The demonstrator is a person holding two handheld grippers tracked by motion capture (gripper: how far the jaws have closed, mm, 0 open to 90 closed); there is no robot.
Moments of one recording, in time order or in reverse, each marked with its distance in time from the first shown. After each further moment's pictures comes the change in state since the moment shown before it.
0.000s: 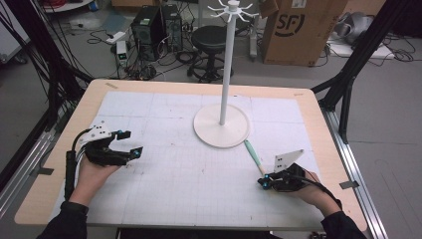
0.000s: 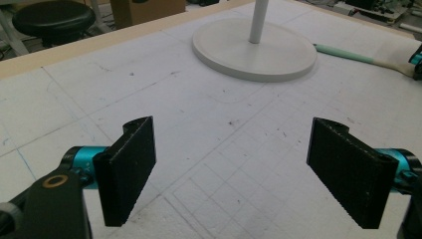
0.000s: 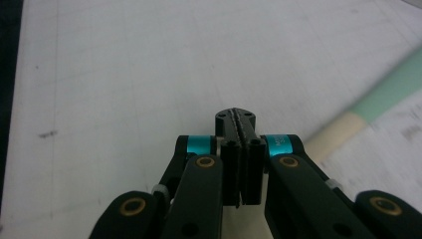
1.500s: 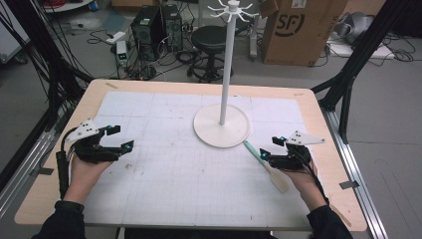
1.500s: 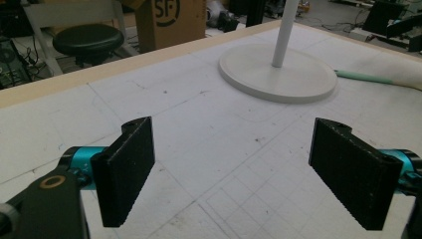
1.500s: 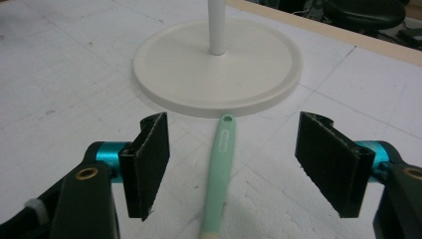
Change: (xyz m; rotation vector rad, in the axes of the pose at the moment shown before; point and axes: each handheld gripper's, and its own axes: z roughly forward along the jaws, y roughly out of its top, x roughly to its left) left arm 0.014 -0.001 -0.017 -0.088 0.071 -0.012; right arm -0.025 0.020 -0.017 -0.385 -0.450 0.309
